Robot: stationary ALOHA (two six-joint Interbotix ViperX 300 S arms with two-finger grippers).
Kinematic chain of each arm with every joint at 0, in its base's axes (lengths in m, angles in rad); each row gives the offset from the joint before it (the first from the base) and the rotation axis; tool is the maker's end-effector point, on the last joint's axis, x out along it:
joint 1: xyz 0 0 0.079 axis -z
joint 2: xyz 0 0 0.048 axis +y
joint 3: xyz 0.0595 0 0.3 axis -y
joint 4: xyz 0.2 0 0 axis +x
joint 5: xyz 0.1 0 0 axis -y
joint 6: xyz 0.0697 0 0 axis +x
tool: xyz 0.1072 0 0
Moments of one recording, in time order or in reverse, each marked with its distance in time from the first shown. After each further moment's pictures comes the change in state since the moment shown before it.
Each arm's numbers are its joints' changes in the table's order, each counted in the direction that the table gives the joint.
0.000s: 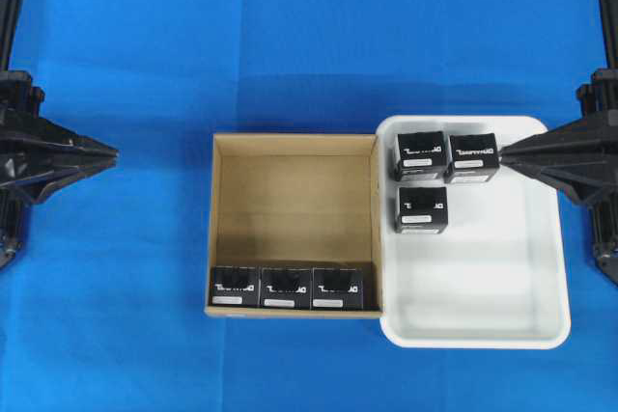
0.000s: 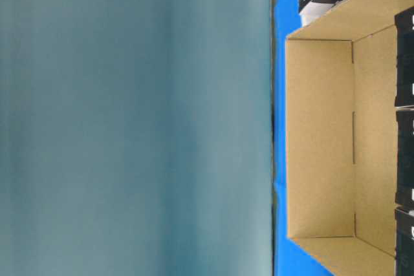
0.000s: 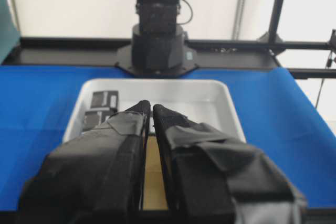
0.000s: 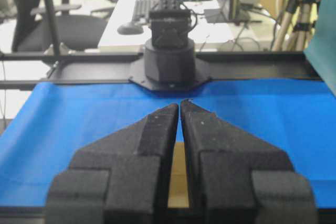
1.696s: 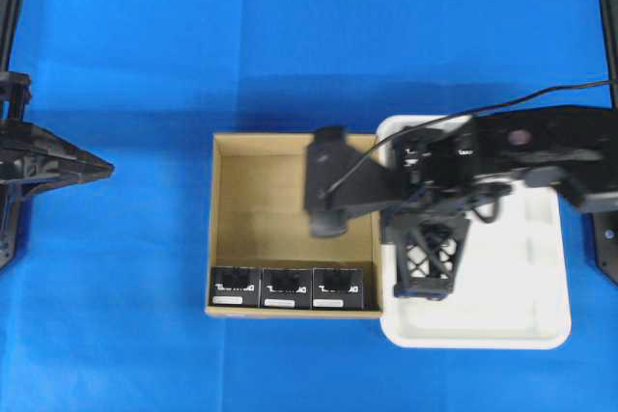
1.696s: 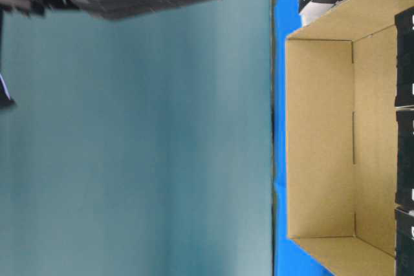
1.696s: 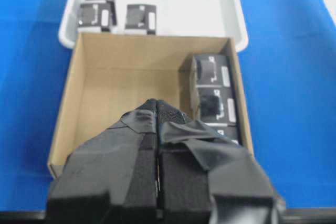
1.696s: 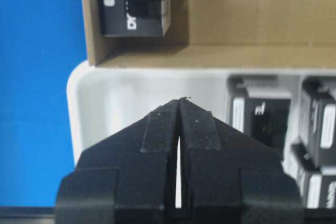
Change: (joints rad) left arm 0.000 -0.032 0.147 0.011 -0.532 -0.037; right arm -0.057 0.942 0.940 0.107 -1.420 0.002
